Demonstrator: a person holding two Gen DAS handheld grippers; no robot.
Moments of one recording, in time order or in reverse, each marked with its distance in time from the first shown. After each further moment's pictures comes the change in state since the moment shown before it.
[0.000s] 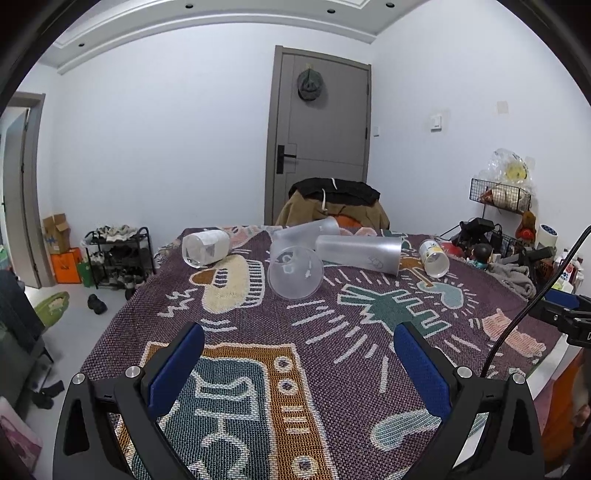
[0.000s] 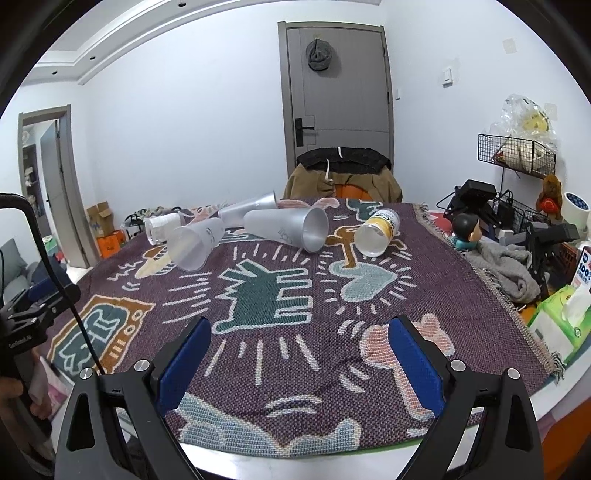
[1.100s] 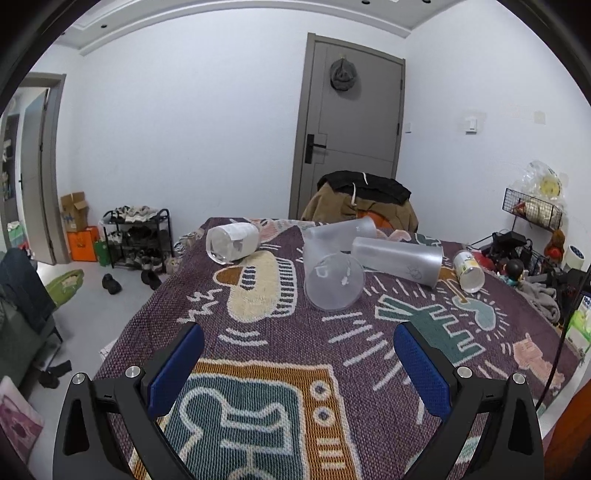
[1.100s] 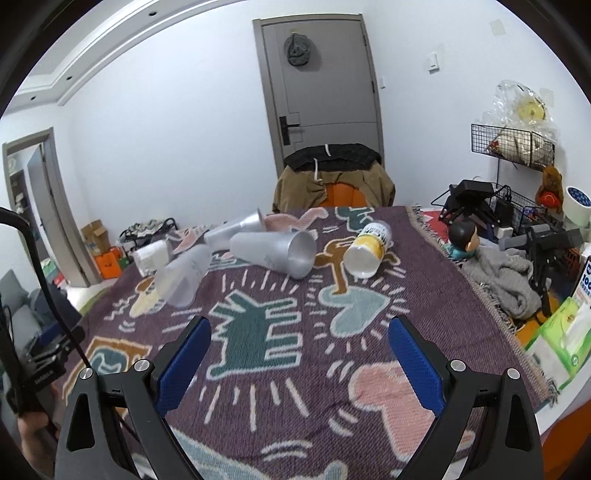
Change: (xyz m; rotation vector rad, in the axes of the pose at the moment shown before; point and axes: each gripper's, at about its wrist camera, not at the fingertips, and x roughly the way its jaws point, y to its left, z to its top) left arm 0.038 0.033 0.025 -0.076 0.055 0.083; right arm 0.022 -0.029 0.067 0.111 0.045 0.000
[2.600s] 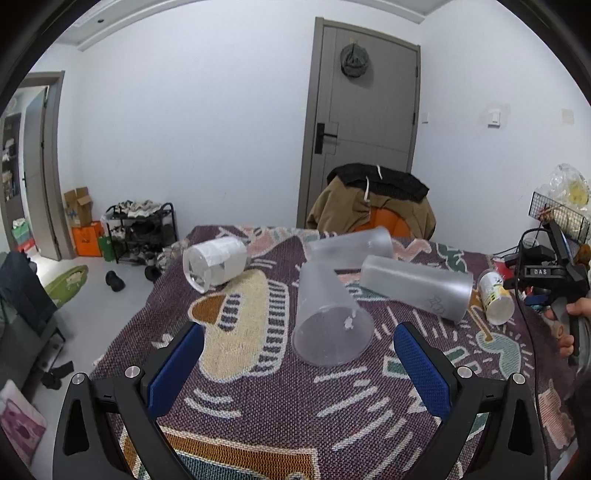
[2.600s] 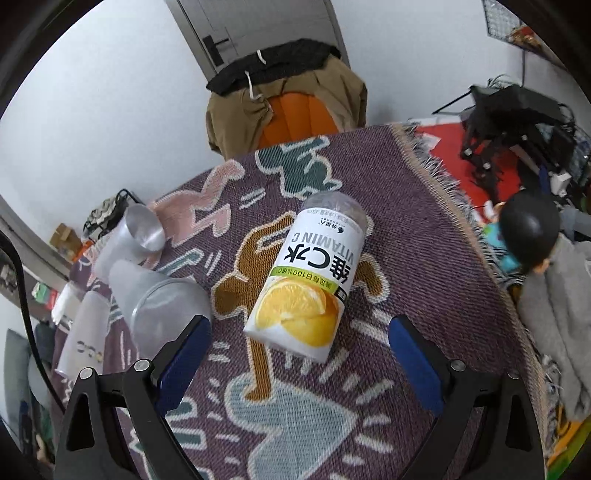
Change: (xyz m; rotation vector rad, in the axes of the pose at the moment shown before) left arm 0.083 -0.025 0.051 -0.014 0.066 0.060; right arm 0.260 -0.127 0.092 0.229 0.419 -0.017
